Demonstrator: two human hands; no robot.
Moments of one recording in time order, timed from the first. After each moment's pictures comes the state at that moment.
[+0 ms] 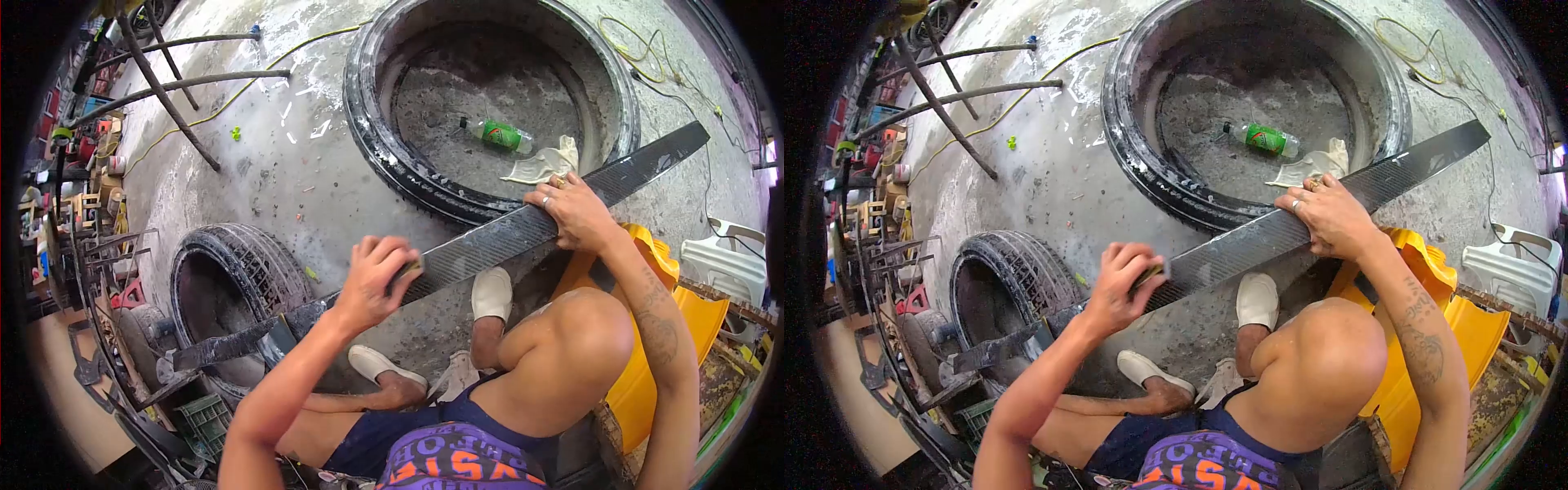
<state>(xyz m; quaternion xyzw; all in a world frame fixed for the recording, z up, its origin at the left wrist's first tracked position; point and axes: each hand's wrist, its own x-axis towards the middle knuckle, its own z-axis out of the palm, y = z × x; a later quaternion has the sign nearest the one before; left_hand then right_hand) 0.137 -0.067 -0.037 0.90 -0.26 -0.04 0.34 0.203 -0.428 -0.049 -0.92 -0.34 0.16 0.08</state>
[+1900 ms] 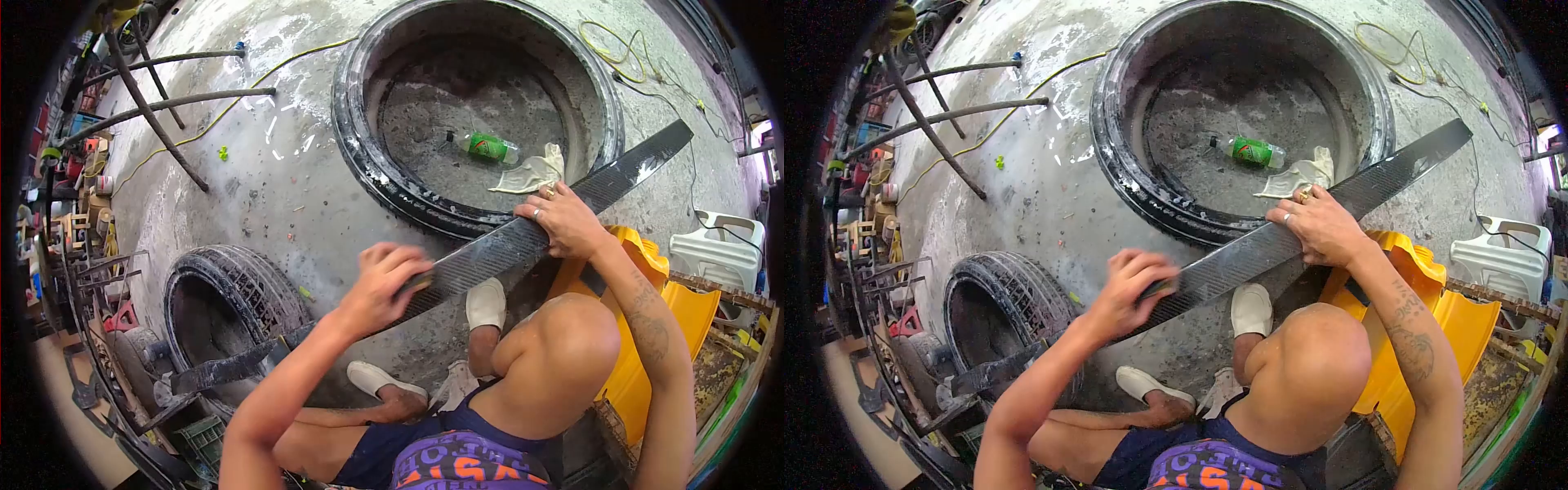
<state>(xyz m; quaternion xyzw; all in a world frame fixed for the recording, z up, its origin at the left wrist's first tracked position) 0.154 -0.057 -0.043 0.87 -0.33 -0.09 0.36 0.203 -0.428 -0.048 -0.92 -0.35 0.15 0.08</state>
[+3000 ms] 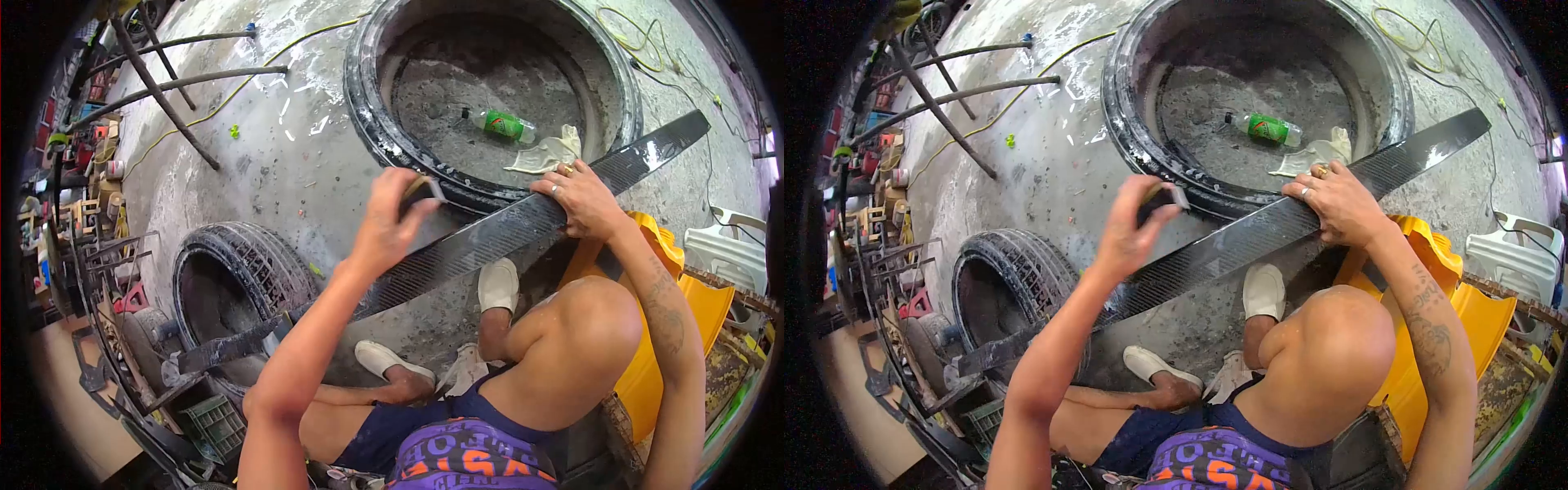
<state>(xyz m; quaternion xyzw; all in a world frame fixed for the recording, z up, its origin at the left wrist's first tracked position) 0.196 -0.078 -0.056 0.86 -0.18 -0.03 0.48 0.202 -0.422 -0.042 -0.92 -0.36 0.13 0.08</state>
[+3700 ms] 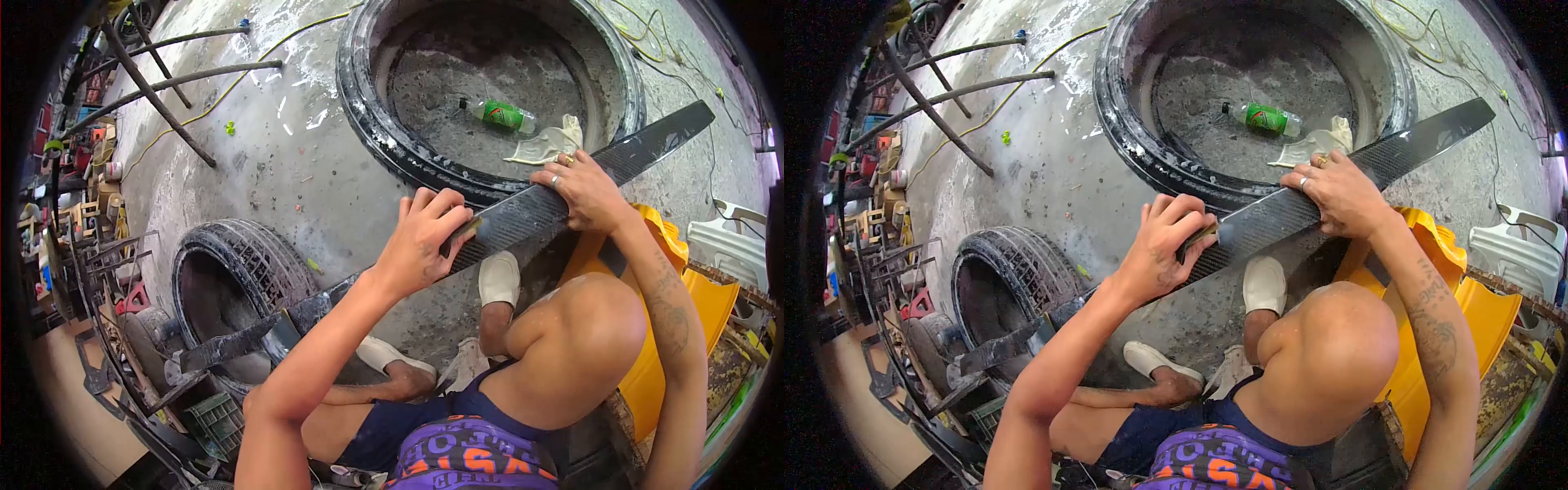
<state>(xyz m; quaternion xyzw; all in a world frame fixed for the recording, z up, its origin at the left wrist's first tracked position) 0.165 -0.107 -0.042 0.88 -0.32 -0.05 0.35 0.203 -0.422 -0.042 -0.92 -0.35 0.15 0.07</state>
